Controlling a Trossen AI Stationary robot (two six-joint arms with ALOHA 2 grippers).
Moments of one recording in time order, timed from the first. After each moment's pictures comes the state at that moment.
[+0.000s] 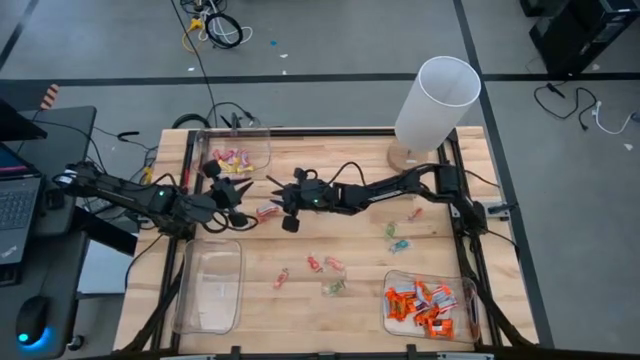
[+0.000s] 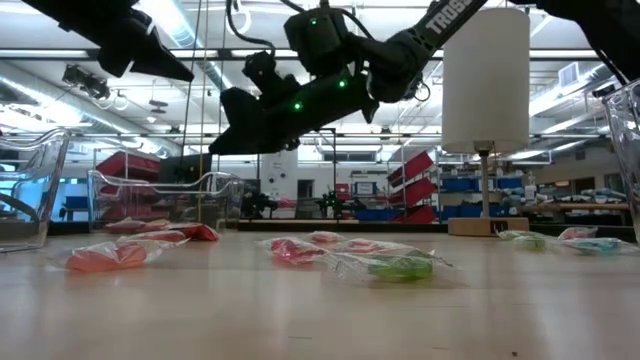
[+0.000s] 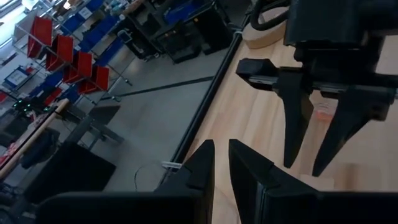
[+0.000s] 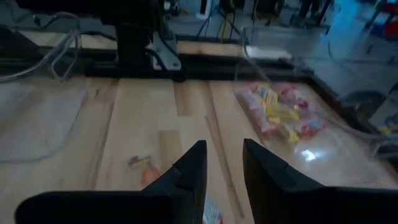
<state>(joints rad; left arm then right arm) -0.28 0.72 0.60 -0.41 -0.94 0.14 -0.07 2.17 1.40 0.44 0.16 -0.08</state>
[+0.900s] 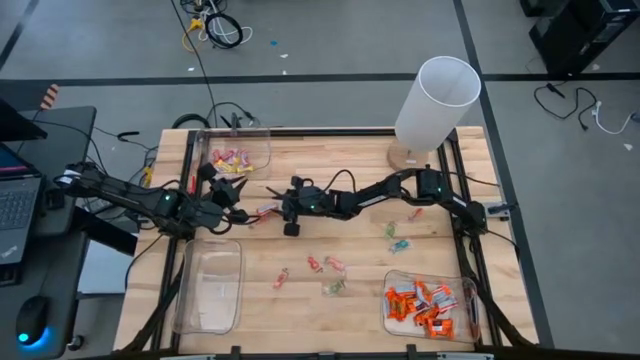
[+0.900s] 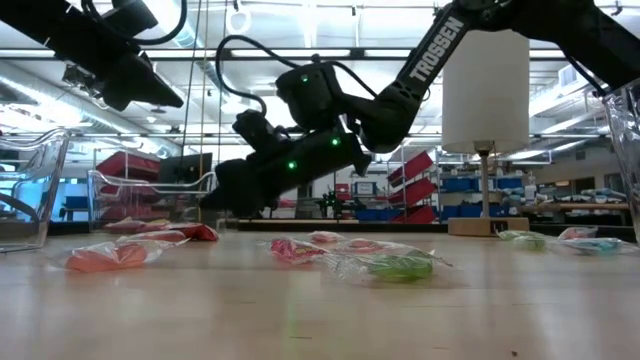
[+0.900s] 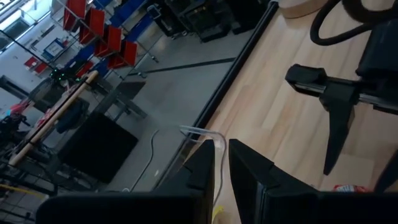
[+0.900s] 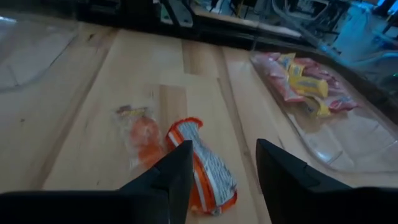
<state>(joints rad) -0.28 0.73 0.50 -0.44 -1.08 -0.01 -0.08 2.34 1.40 0.60 0.12 -0.18</state>
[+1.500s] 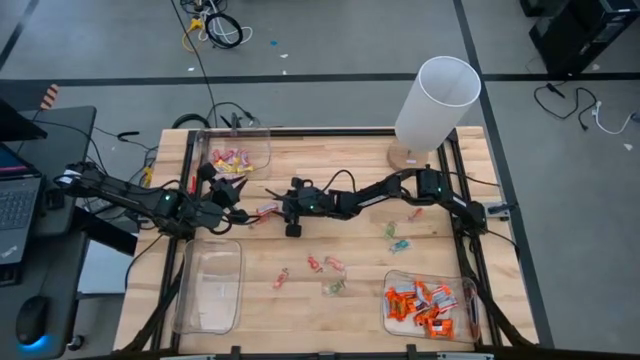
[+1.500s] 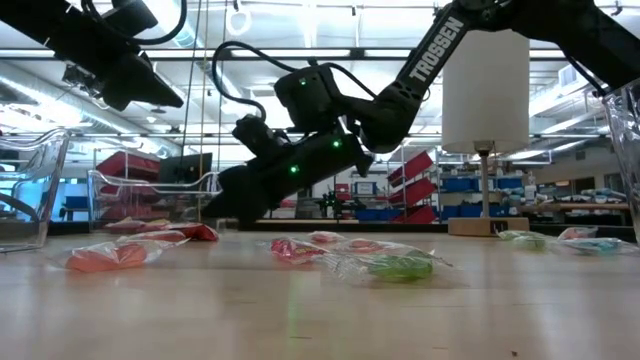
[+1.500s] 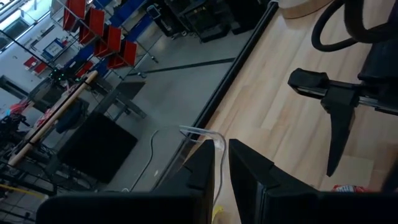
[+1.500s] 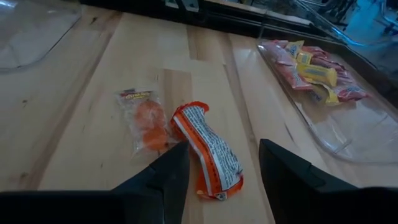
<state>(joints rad) -0.28 0.73 0.50 -0.44 -1.08 -0.01 -0.08 2.34 1.40 0.55 0.11 -0.19</state>
